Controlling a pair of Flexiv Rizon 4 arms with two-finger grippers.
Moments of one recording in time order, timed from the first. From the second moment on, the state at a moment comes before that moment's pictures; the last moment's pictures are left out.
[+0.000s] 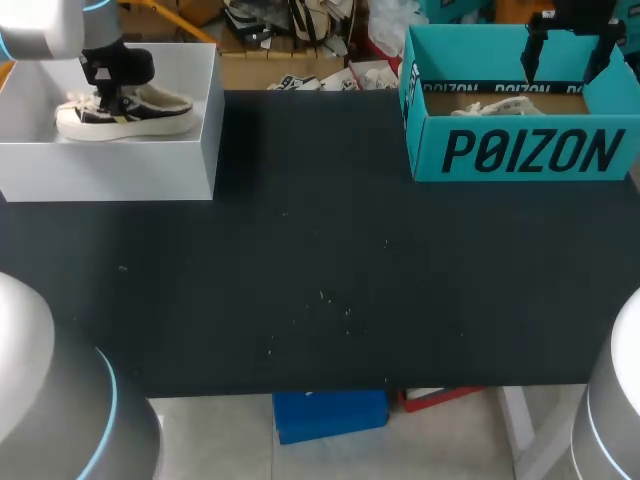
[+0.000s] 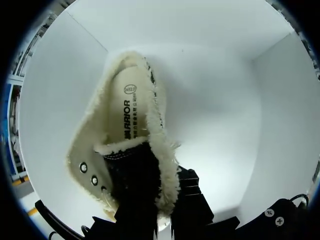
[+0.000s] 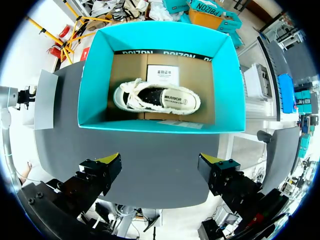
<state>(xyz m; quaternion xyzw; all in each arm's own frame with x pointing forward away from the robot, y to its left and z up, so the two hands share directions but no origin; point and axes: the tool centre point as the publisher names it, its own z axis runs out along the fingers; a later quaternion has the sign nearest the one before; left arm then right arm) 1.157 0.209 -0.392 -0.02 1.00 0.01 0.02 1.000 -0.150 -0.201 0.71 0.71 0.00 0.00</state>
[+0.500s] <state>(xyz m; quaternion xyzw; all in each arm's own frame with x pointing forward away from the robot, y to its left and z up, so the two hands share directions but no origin) 1.153 0.206 -0.344 0.00 1.00 0.00 0.04 1.000 -0.150 -0.201 0.71 0.71 0.00 0.00</state>
